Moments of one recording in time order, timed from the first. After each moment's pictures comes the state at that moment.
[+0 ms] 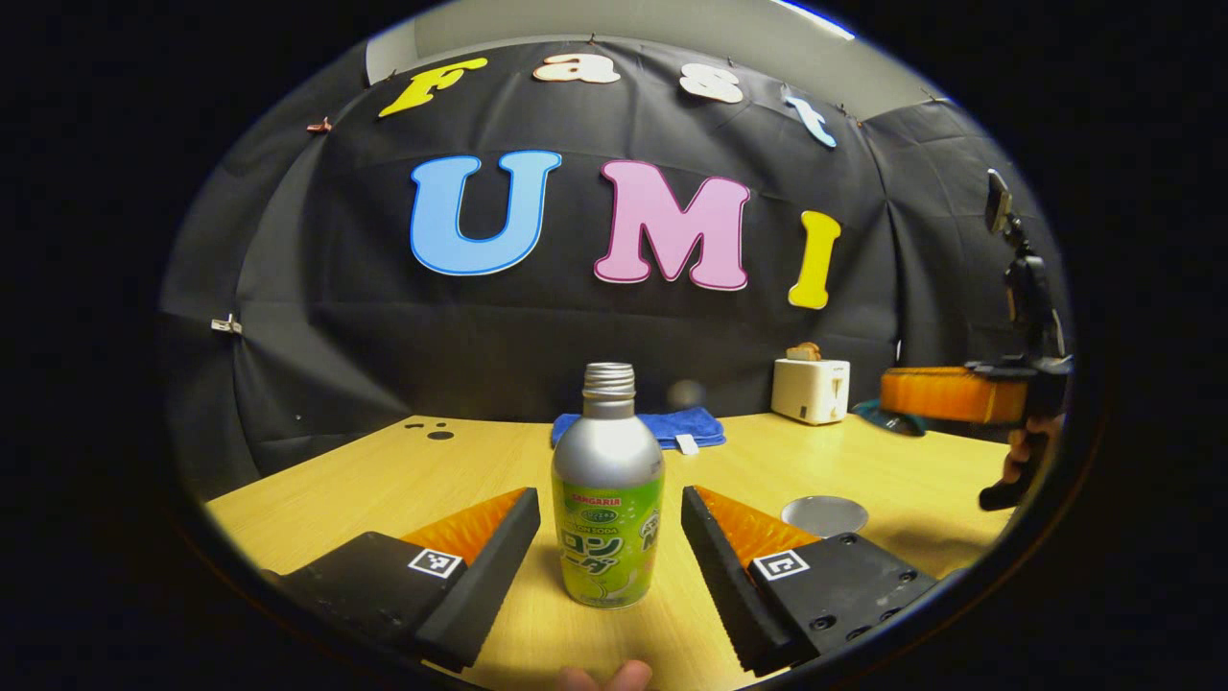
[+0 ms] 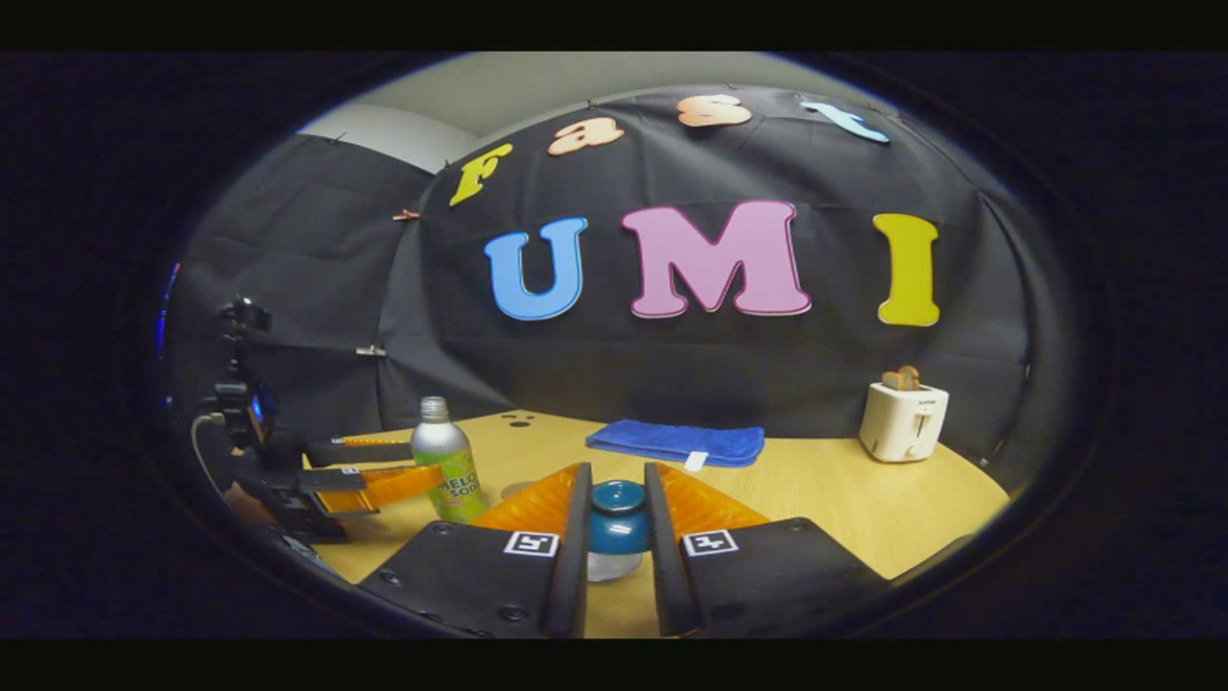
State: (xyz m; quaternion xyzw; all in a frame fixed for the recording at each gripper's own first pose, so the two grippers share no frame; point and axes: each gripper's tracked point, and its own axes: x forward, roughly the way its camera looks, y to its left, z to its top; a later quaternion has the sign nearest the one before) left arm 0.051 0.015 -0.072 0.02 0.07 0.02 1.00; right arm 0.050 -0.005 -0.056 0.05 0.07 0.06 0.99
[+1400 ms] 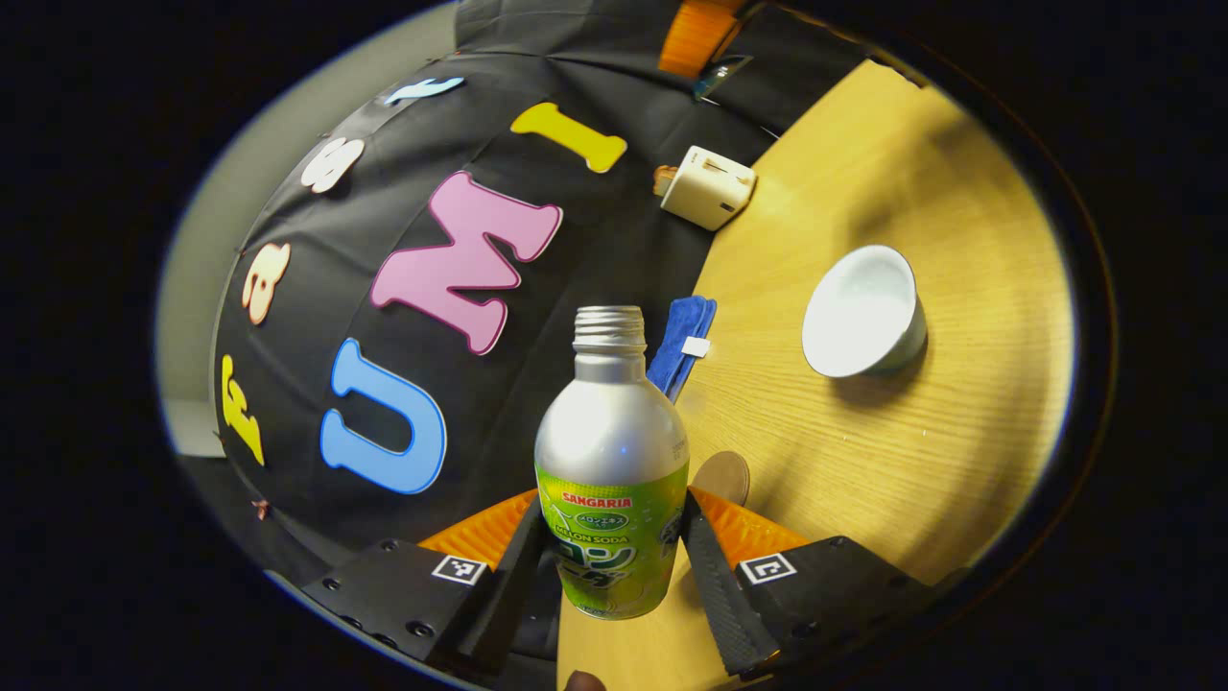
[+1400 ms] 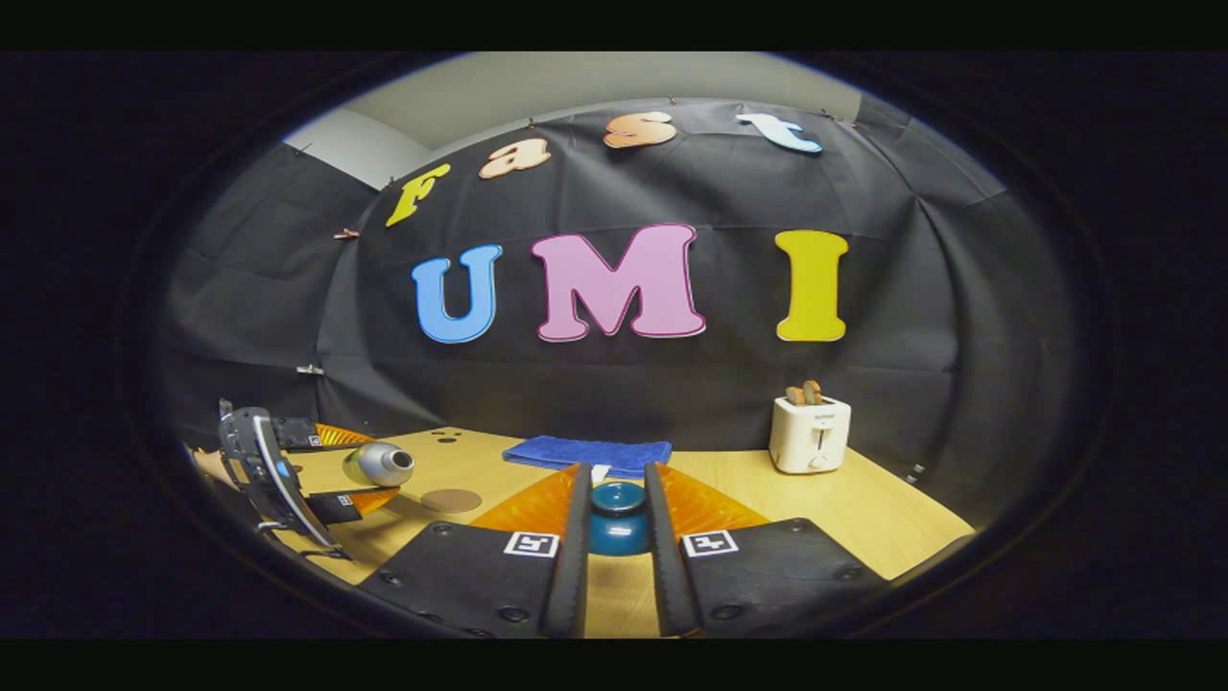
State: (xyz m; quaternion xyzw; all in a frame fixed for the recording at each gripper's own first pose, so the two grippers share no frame) left arm 0.086 -0.023 -0.080 0.59 0.12 -0.01 0.80; right arm 0.023 -0.114 -0.040 0.05 0.06 -0.03 1.00
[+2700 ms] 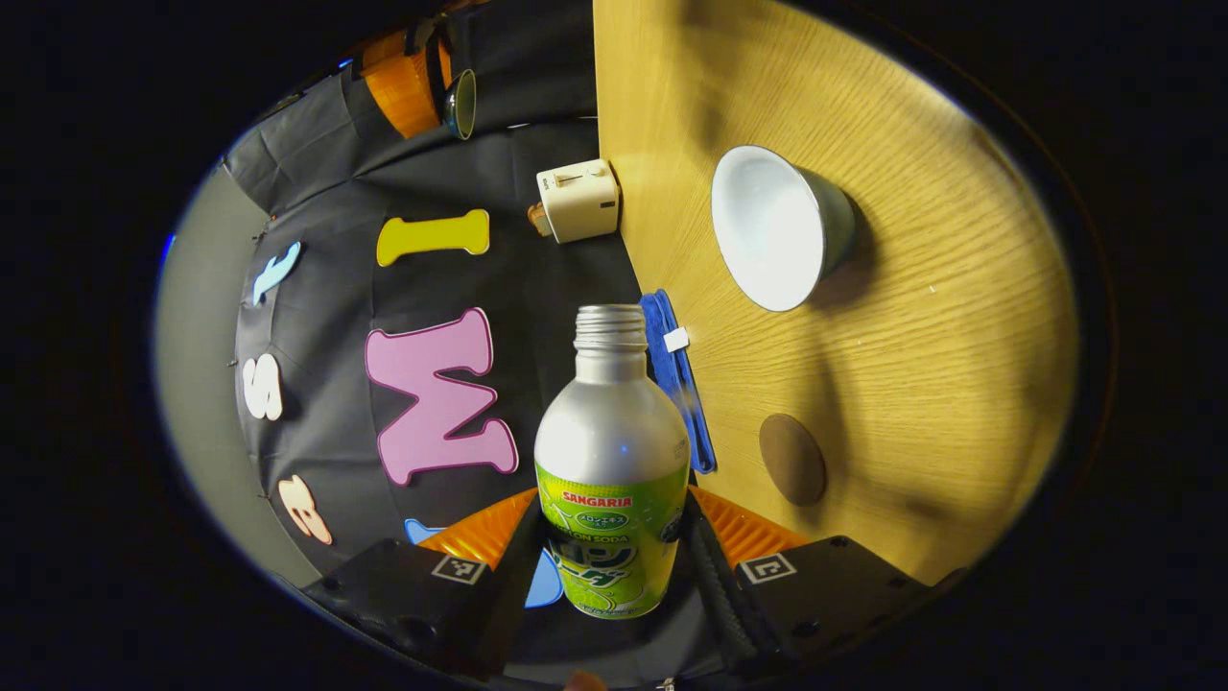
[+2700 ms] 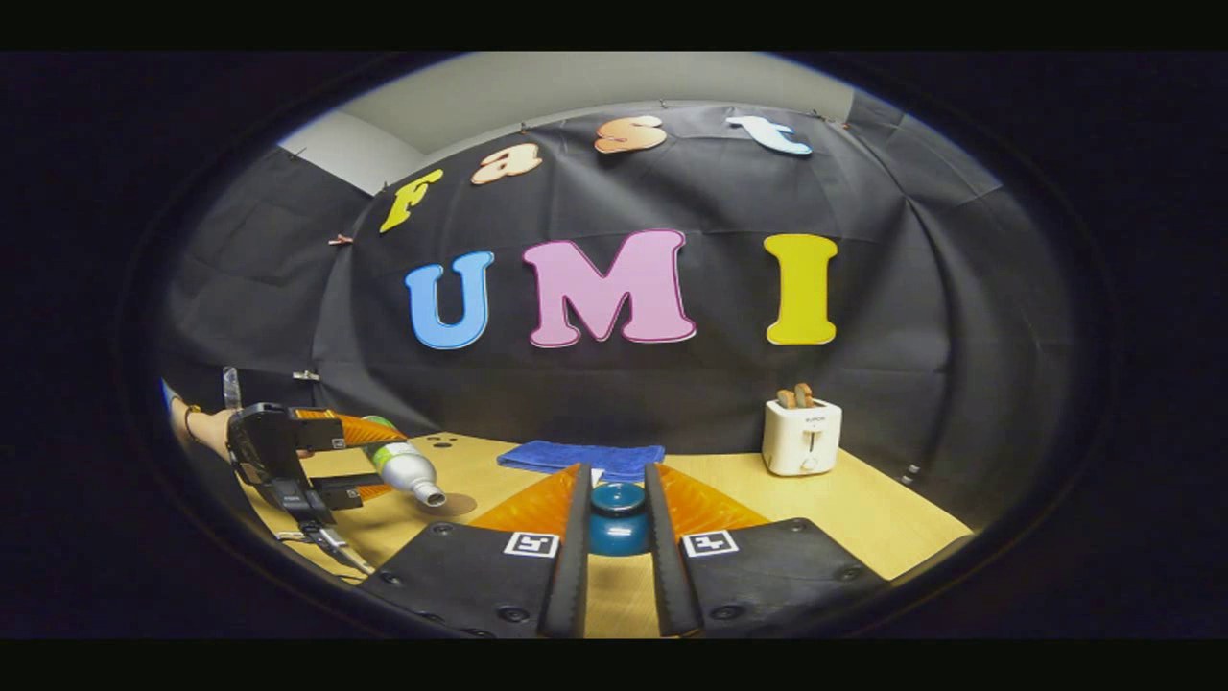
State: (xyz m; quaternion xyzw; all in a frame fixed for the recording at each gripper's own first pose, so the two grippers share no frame) left arm 0.107 -0.050 -0.061 0.81 0.06 -0.06 0.58; right arm 0.019 -0.122 -0.033 0.05 0.06 -0.04 1.00
